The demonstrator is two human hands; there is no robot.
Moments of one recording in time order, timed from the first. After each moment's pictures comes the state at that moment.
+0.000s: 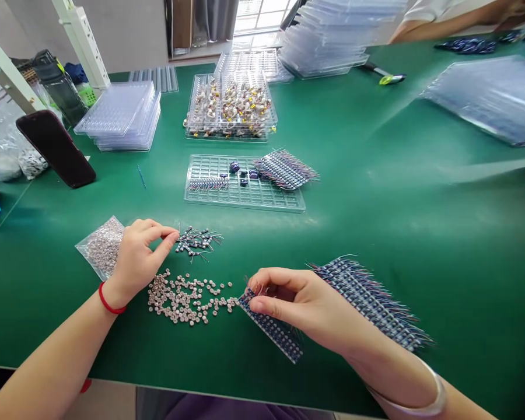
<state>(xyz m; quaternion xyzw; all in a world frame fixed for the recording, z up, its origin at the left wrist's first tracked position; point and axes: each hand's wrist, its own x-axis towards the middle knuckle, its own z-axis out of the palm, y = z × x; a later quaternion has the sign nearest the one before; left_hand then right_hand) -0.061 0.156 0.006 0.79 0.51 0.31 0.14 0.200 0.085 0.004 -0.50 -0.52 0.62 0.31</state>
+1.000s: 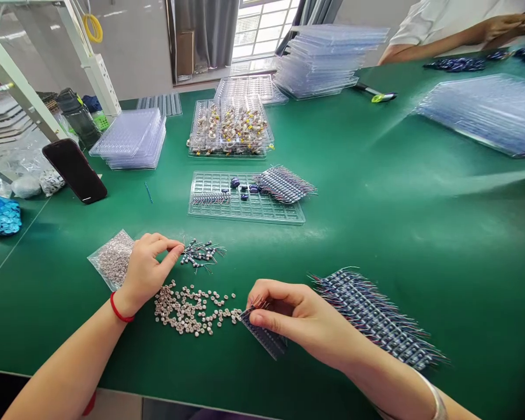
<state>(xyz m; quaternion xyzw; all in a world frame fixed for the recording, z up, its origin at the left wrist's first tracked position) -0.065 0.155 0.002 0.79 0.51 0.31 0.15 0.195 0.082 0.001 -0.43 -0.54 0.64 0.34</state>
